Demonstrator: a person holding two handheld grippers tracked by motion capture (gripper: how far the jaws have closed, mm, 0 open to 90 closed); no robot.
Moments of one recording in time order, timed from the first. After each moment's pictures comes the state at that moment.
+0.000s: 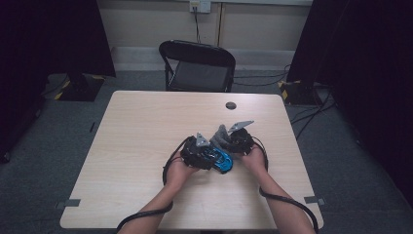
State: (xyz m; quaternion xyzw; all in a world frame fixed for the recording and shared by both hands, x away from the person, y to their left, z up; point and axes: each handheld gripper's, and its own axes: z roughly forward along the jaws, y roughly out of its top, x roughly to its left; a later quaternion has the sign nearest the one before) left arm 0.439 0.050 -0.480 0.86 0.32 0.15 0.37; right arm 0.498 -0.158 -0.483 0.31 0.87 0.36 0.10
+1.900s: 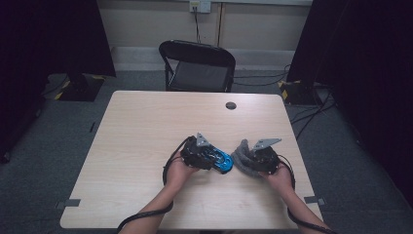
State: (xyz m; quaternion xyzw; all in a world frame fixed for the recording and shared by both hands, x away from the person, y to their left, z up) left arm 0.439 0.050 -0.480 0.86 0.32 0.15 0.37; right arm 0.430 -0.229 -0.479 0.32 0.87 0.35 0.10
